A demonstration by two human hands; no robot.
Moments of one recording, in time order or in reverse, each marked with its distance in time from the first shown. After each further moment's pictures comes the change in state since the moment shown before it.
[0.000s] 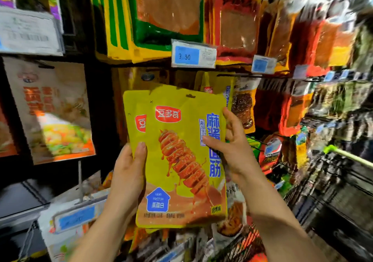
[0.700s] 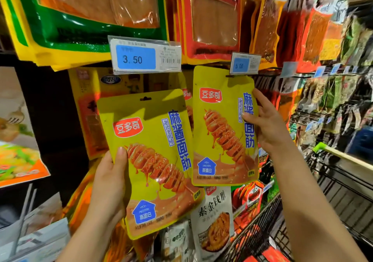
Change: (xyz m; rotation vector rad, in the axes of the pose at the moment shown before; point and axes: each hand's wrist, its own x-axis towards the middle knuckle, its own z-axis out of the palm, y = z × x) left_hand 0.043 -0.028 0.057 -0.214 -0.018 -0.166; right_hand 0.111 -0.026 -0.142 -0.066 0.097 -0.053
